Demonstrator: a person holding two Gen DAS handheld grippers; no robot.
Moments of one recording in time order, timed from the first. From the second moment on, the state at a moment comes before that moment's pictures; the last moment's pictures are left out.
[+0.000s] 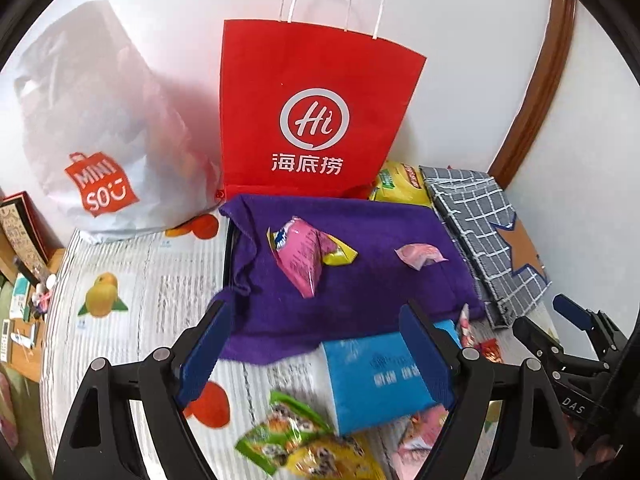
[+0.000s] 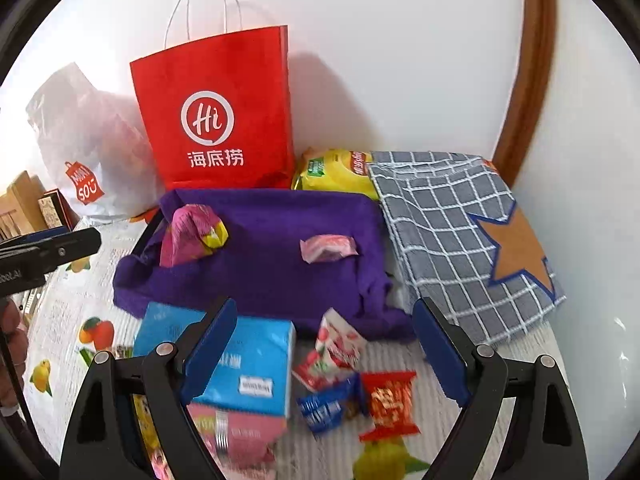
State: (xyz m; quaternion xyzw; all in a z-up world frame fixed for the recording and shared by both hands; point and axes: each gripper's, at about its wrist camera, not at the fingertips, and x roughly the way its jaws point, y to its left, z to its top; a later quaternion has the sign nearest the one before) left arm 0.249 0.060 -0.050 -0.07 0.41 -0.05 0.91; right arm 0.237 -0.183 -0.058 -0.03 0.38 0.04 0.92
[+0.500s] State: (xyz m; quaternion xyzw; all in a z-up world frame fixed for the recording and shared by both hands) left arm 0.195 0.050 -0.064 -0.04 0.41 -0.04 0.91; right arm 0.198 -0.199 -0.083 -0.01 0.41 0.06 0.91
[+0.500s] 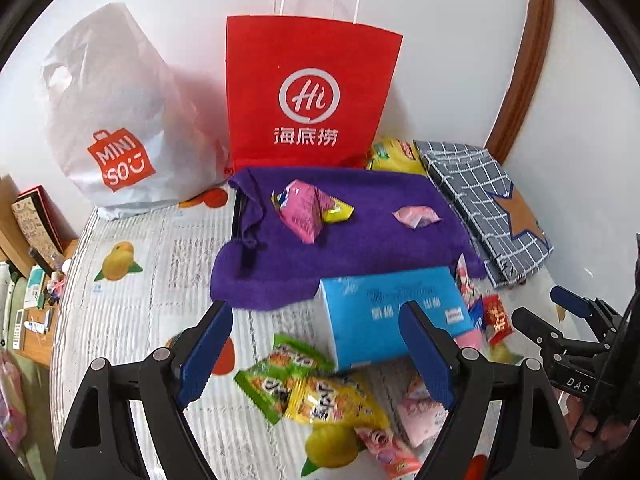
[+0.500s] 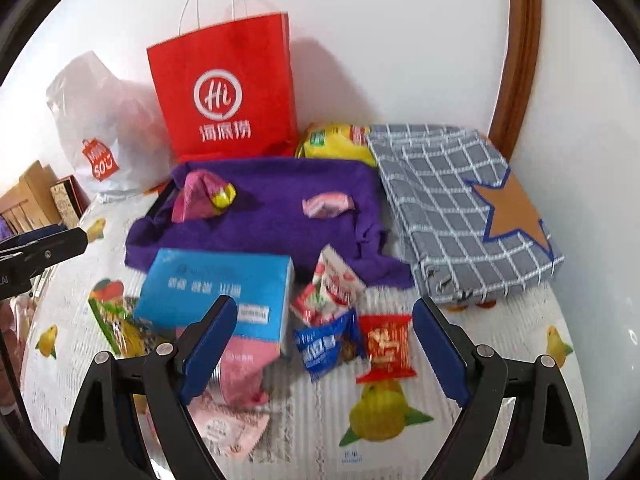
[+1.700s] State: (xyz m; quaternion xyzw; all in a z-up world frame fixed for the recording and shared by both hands) left arm 0.188 0.079 -0.121 -0.10 0.44 -0.01 0.89; right arm 0.190 -0.249 -0.155 -0.01 0.42 0.04 0.91
